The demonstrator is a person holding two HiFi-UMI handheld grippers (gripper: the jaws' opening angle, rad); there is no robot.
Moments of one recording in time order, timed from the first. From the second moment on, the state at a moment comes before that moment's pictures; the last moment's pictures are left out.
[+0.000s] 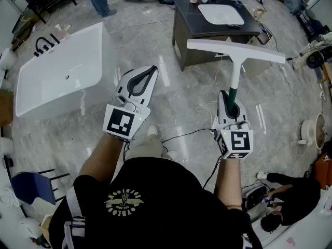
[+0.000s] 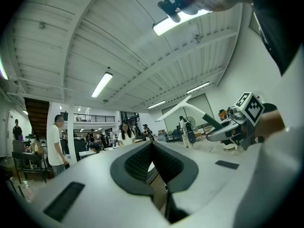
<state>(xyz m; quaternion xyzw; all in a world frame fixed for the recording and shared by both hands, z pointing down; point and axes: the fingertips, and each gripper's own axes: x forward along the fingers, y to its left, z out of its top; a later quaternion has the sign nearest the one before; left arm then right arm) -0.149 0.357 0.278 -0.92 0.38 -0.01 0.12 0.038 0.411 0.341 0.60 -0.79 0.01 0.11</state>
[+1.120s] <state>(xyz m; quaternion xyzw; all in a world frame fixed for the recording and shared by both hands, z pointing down) -0.196 0.199 0.284 -0.94 0.33 0.00 0.09 -0.020 0.278 0.320 0.63 -0.76 0.01 0.11</state>
